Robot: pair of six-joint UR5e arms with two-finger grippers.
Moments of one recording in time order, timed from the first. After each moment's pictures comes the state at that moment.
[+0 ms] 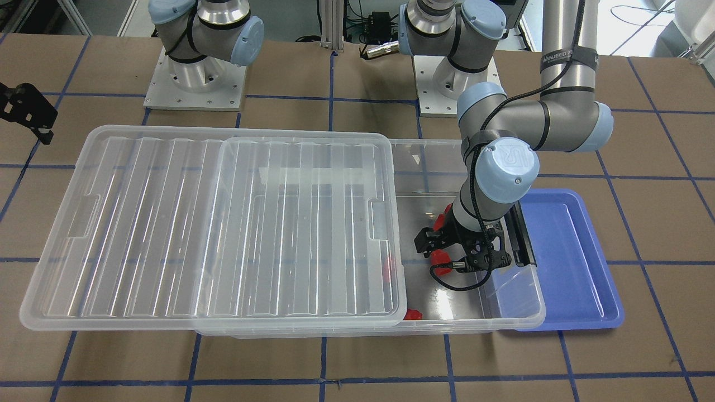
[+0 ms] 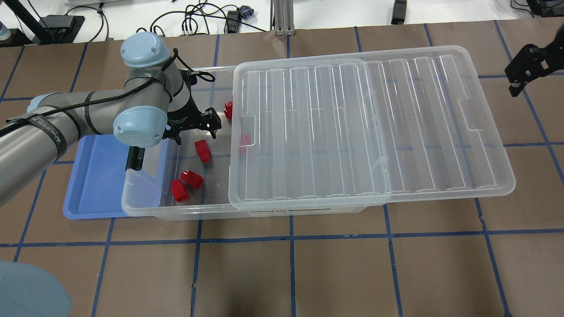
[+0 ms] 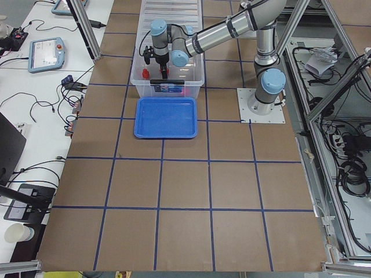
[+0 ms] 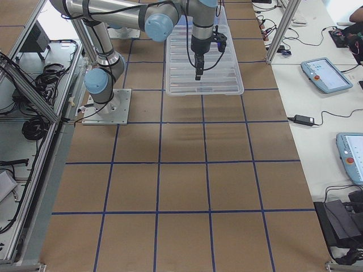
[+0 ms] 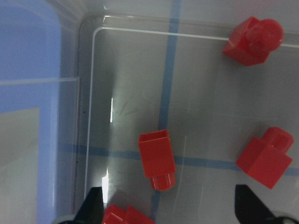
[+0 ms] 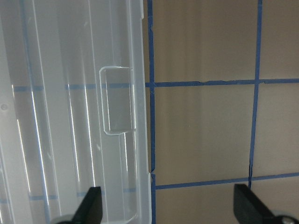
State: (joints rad) left arm -1.58 -1.93 -1.80 -1.02 1.57 -0.18; right arm 1.22 -1.58 1.56 -1.57 -1.70 -0.34
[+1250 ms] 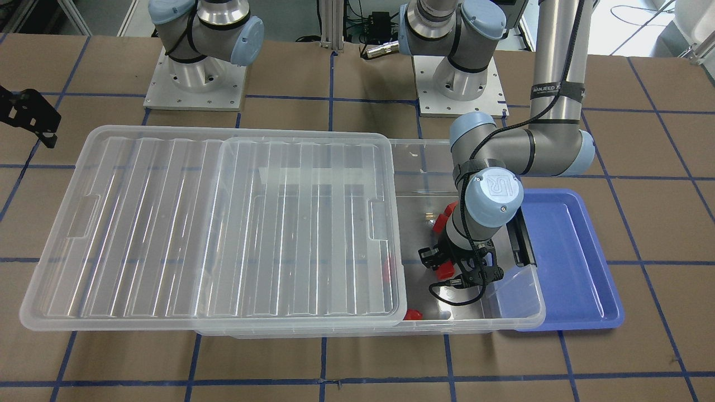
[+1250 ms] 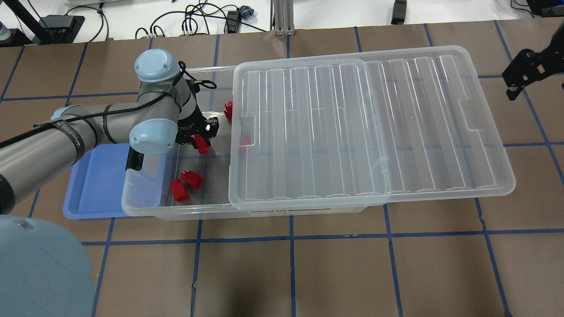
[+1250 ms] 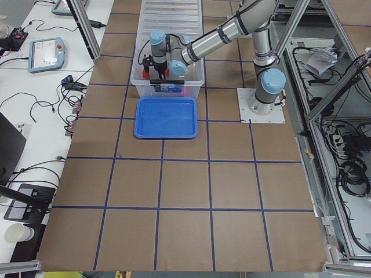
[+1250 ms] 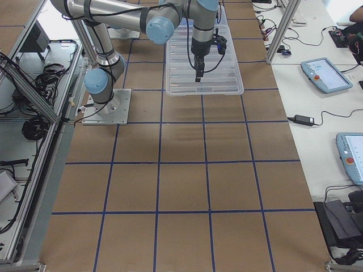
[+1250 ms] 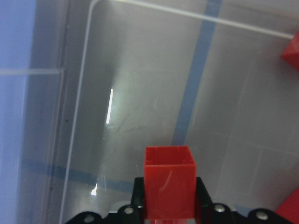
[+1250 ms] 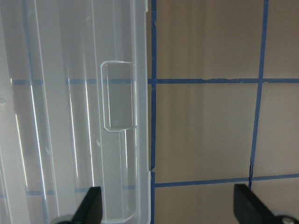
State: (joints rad) left arm -1.58 -1.99 -1.81 -0.91 1.58 -0.23; right arm 1.22 -1.57 1.57 -1.58 -1.70 -0.36
